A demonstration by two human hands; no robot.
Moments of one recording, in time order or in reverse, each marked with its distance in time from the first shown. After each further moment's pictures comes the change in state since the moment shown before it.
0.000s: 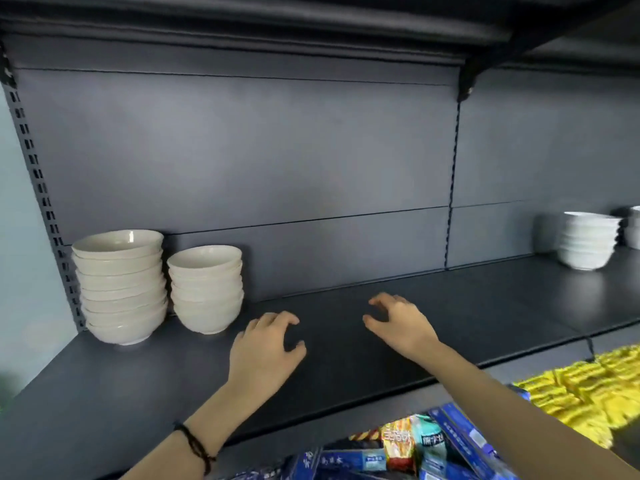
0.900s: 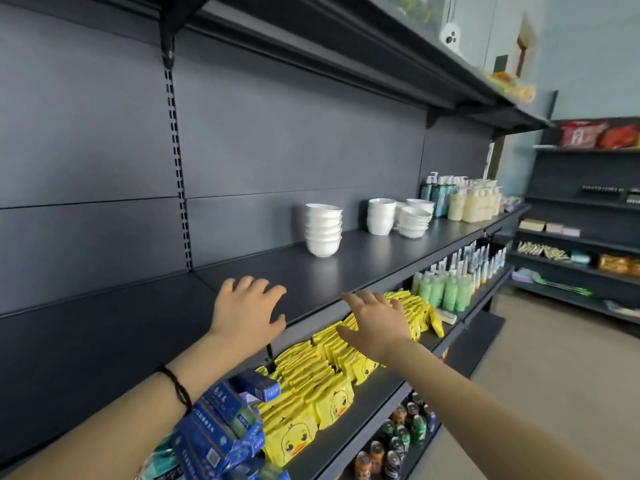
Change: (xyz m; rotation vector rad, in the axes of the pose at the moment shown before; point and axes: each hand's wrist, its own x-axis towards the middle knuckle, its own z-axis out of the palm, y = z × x) left_hand 0.090 0.427 0.213 0.227 -0.049 0.605; right_hand -0.083 0.373 -0.250 -0.617 0.066 0.265
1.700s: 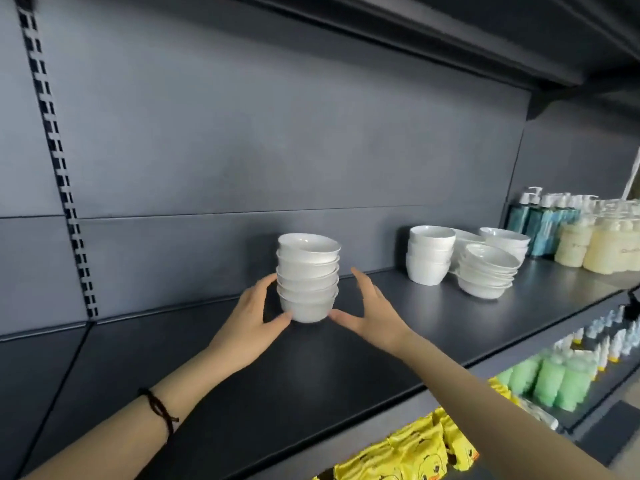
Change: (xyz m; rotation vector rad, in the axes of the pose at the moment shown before) left_hand 0.261 0.050 0.142 -0.765 -0.009 -0.474; right_hand 0.332 0.167 0.075 0.811 -0.107 -0.227
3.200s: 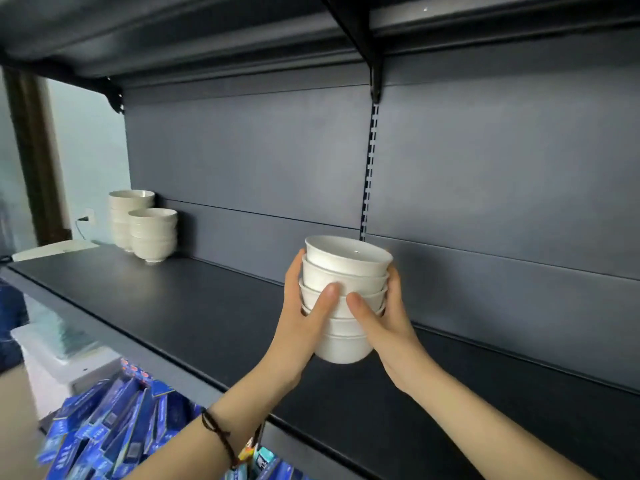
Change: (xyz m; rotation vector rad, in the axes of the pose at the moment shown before) left_hand -0.134 0.020 -0.104 -0.441 0.919 -0.011; right_hand -0.018 -0.195 0.133 1.158 -0.717 -0.590
